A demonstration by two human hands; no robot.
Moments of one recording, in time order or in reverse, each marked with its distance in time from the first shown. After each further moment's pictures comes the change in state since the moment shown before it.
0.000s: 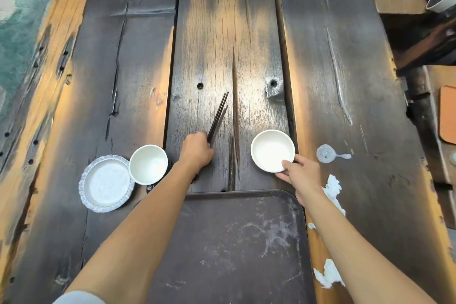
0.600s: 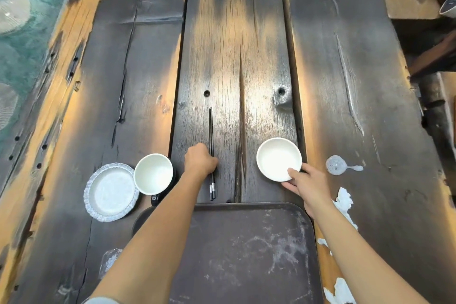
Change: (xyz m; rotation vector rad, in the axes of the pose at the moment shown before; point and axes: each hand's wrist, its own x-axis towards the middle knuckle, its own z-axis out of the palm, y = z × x) left_hand 0.008 -0.001 0.004 -0.122 -0.068 -0.287; right_hand 0.014 0.003 -0.001 -0.005 -0.070 0.008
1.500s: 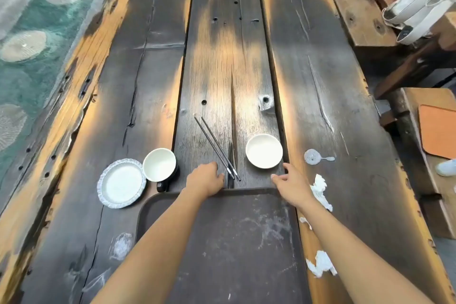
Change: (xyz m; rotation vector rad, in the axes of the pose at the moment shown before) left_hand -0.109 -0.022 0.009 0.245 -0.030 0.326; right_hand -0.060 0.012 -0.027 -0.736 -0.100 -0.231
